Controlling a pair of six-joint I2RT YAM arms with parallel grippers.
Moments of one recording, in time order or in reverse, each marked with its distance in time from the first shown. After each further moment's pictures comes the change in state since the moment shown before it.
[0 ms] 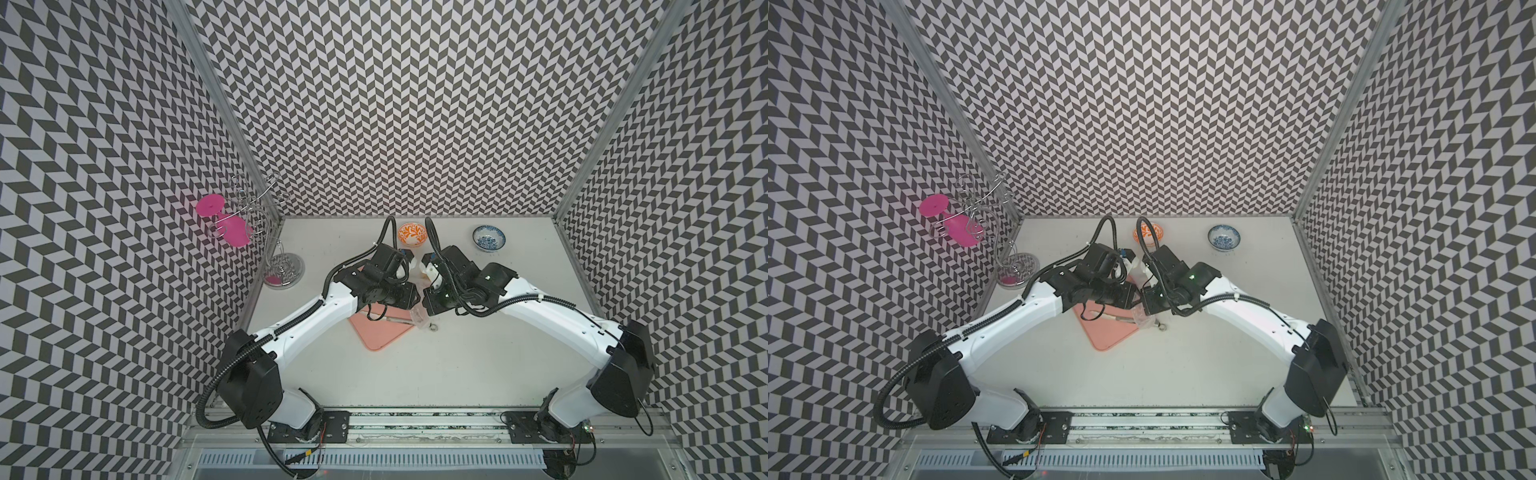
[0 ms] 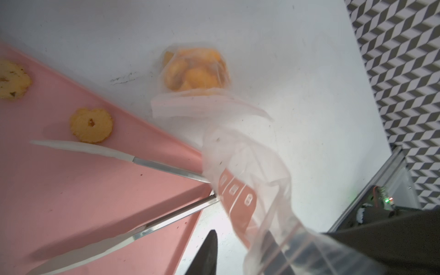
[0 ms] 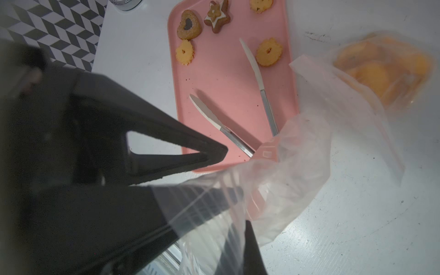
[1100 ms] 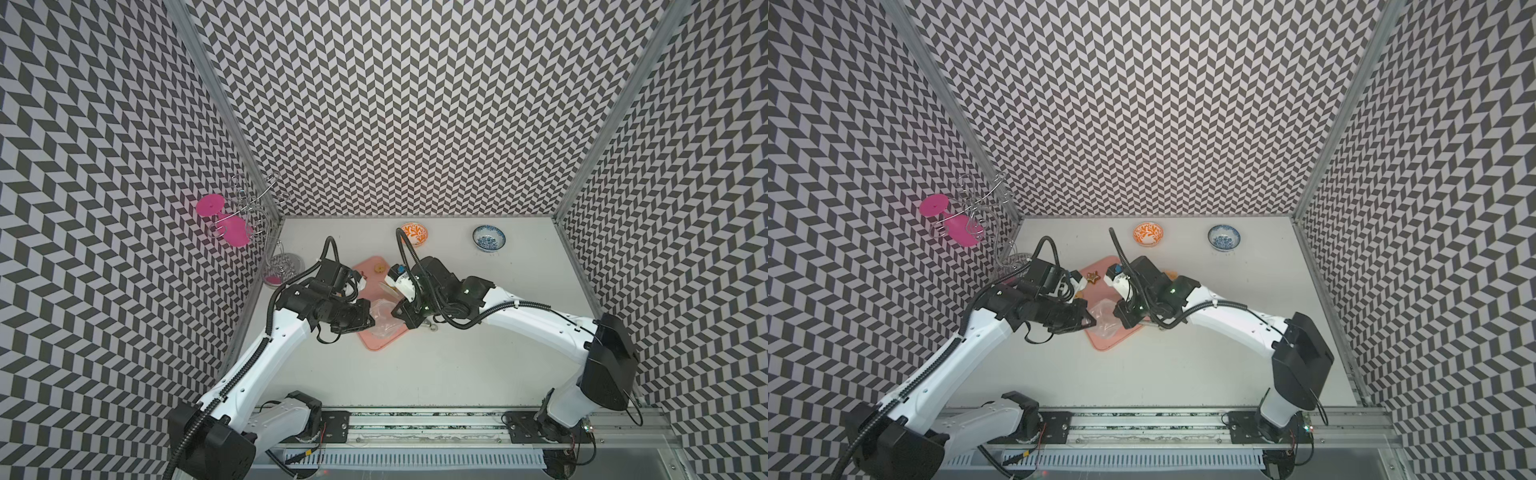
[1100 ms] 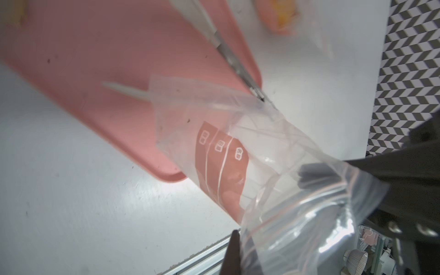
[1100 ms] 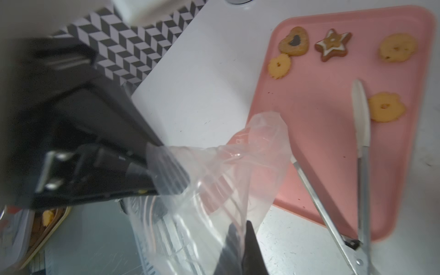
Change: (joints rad) left arm 0.306 -0.358 -0.232 -0.352 0.196 -0.115; right arm 0.117 0.071 -0.099 0.353 -0.201 -0.229
